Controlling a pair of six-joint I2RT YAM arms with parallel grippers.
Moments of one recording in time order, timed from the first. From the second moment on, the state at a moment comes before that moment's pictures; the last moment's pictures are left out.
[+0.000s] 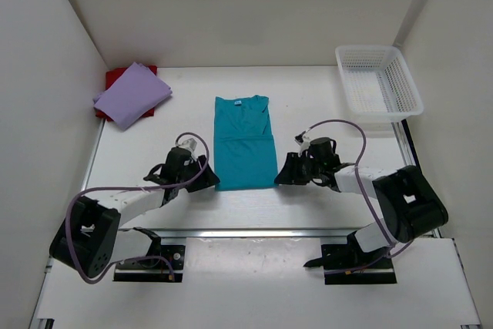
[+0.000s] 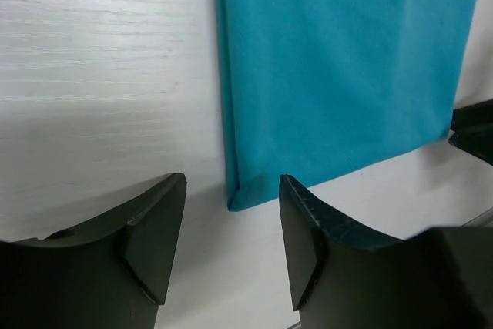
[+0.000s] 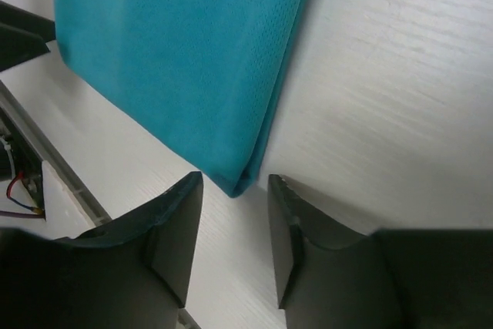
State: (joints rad) left arm -0.43 1.25 0.42 0.03 0.16 -0.67; right arm 0.40 1.45 0.49 0.17 -0.52 0.47
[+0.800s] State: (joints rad) left arm -0.51 1.12 0.28 0.03 0.20 -0.72; right arm 0.53 1.39 0.44 0.20 -0.48 0.55
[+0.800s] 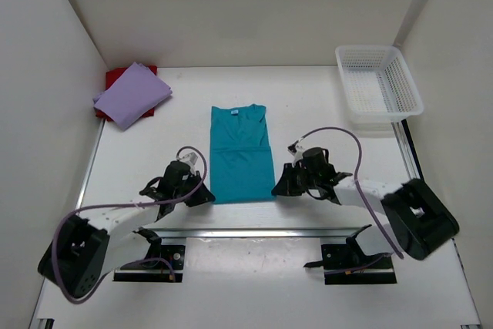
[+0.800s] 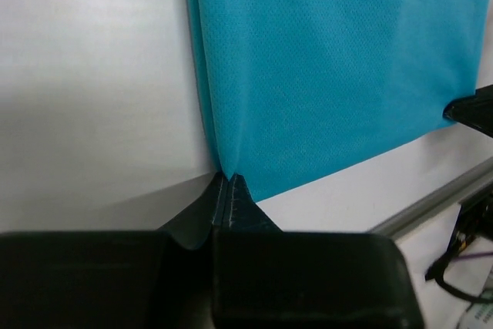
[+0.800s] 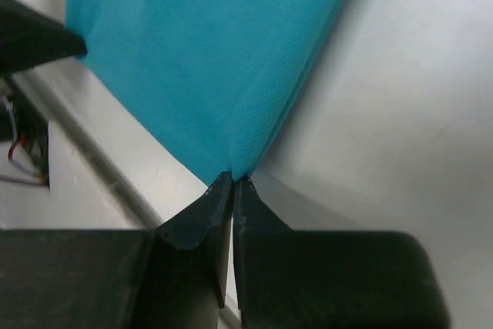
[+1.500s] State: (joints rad) left arm -0.36 1.34 0.91 -0.25 0.30 -0.69; right arm 0.34 1.43 0.95 -0.12 -0.51 0.50
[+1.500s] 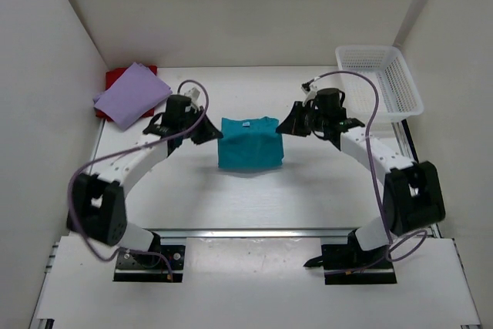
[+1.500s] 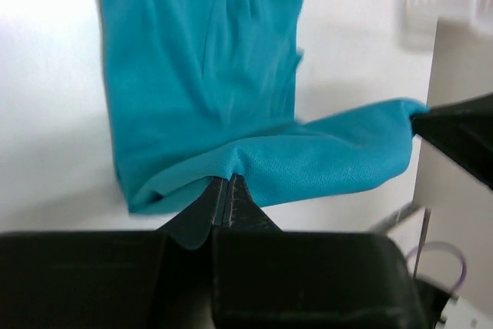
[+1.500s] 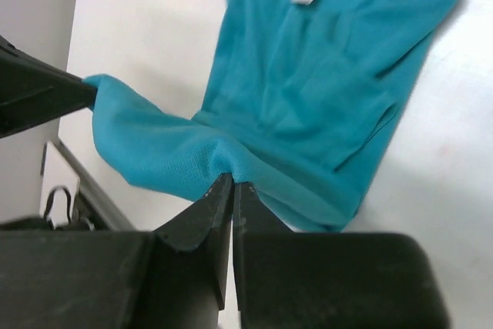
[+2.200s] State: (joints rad) left arm -0.17 2.05 1.46 -0.03 0.28 -0.83; right arm 0.18 2.29 1.93 -0.35 -0.62 0.45
